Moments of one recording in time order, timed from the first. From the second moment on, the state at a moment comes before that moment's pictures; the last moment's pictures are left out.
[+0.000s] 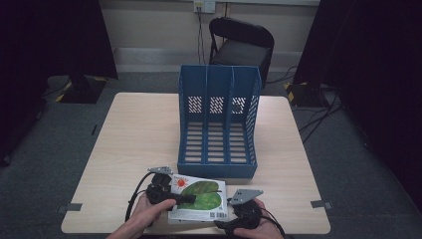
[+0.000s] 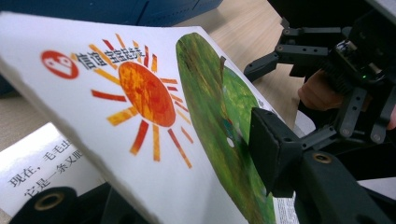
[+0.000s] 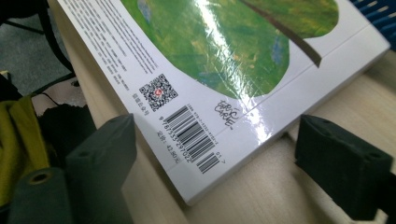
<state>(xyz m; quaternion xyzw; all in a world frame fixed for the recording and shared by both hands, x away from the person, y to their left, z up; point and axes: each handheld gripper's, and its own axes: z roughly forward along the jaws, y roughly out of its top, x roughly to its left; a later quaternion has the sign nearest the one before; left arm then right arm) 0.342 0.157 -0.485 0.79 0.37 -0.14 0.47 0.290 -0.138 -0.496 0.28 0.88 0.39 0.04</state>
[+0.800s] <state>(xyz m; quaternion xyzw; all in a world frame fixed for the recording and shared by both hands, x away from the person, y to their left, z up) 0.323 0.142 -0.468 0.82 0.26 -0.09 0.49 0.311 -0.159 -0.492 0.35 0.83 0.44 0.01</state>
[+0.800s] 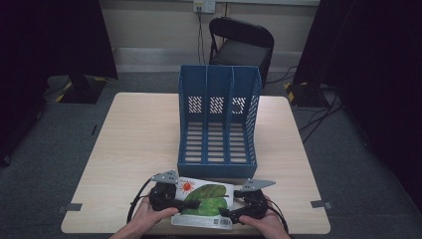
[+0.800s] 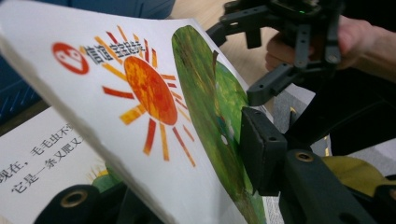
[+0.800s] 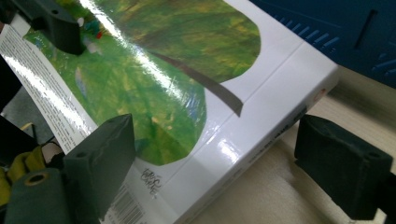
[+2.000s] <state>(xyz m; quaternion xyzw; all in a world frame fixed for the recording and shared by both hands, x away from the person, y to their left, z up) 0.327 0.145 -0.468 0.83 0.26 -0.06 0.48 0.304 -0.183 -0.448 0.33 0.78 0.53 0.03</state>
